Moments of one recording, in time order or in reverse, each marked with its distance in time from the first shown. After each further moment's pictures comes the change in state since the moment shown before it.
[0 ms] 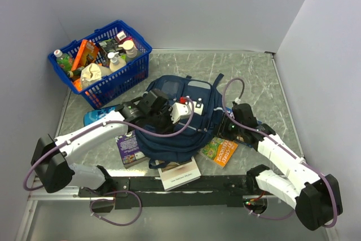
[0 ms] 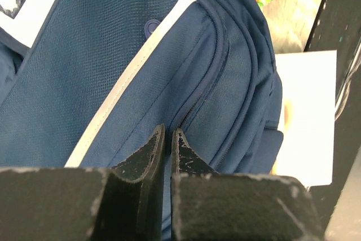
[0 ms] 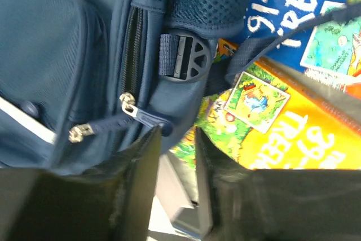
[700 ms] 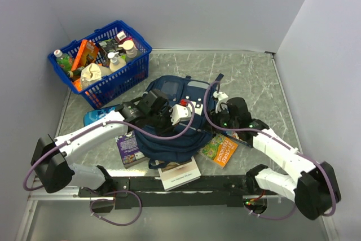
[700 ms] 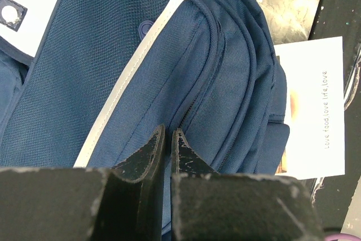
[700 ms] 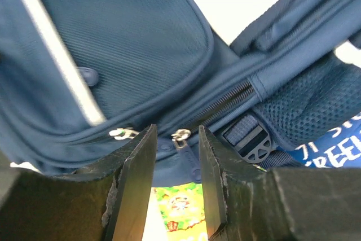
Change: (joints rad) left arm 0.001 -0.006 -0.003 -0.014 0.014 0.085; right arm 0.066 0.089 0.038 0.262 -0.163 -0.582
